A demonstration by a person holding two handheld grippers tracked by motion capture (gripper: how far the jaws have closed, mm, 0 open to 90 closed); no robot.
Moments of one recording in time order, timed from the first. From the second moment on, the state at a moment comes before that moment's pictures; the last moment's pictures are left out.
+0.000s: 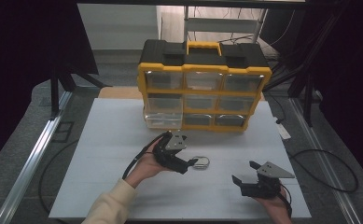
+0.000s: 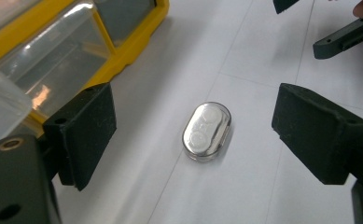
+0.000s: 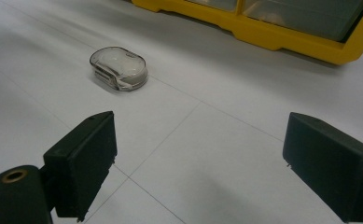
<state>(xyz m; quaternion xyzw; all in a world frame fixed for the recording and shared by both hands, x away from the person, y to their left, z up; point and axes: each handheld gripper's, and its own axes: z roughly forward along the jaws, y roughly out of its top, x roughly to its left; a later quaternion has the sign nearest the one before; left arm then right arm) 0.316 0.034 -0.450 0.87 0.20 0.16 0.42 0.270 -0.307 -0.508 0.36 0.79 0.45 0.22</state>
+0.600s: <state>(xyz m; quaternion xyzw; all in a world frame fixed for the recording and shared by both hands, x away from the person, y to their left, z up) 0.330 0.023 -0.464 0.88 0.21 0.12 0.41 0.270 -0.307 -0.508 0.36 0.79 0.45 0.22</state>
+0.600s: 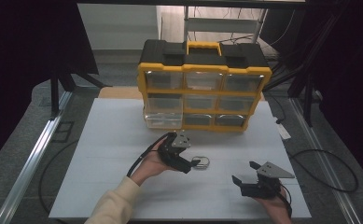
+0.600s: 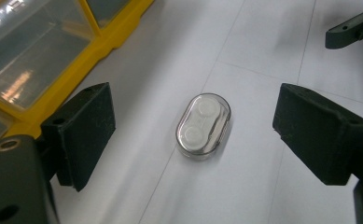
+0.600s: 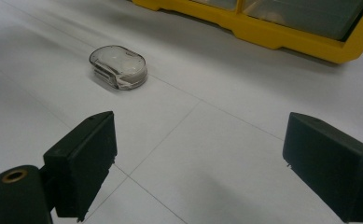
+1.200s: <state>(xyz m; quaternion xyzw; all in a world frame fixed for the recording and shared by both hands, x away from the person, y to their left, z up) 0.342 0.012 -0.480 0.89 0.21 0.09 0.39 0.270 -0.307 -0.509 0.36 0.79 0.44 0.22</state>
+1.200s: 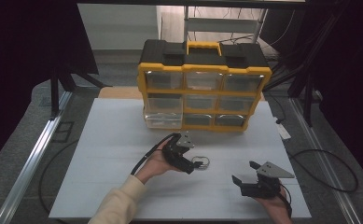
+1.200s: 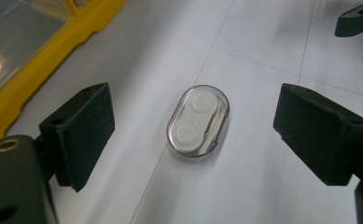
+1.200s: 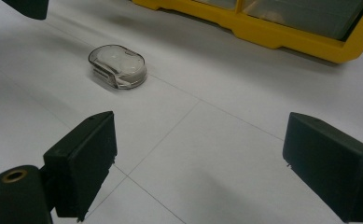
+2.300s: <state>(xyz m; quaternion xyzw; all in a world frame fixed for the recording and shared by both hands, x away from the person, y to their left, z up) 0.356 -0.009 -0.501 0.90 0.20 0.06 0.37 0.271 -0.307 -0.509 0.36 0.79 0.44 0.22</state>
